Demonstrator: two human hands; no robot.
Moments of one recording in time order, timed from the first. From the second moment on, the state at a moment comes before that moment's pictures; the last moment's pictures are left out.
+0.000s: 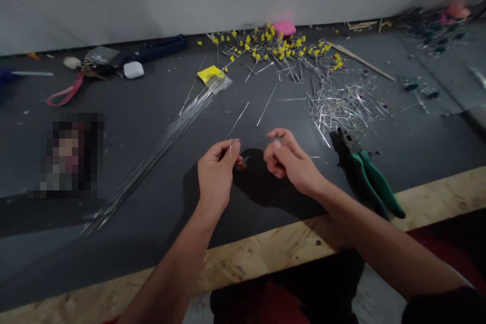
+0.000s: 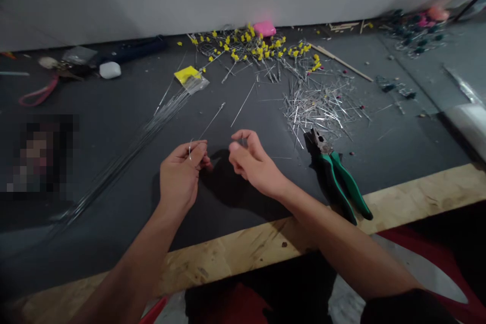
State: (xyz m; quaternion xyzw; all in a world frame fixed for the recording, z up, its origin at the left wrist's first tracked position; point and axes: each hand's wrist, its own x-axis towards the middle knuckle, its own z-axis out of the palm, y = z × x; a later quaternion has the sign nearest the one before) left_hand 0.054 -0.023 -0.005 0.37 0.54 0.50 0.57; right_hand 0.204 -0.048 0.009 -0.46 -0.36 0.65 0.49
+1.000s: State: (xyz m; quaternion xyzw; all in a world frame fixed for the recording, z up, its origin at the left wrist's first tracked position) left_hand 0.052 -0.029 -0.005 0.52 0.57 0.43 0.47; right_hand 0.201 -0.051 0.006 -0.47 -0.42 0.58 0.51
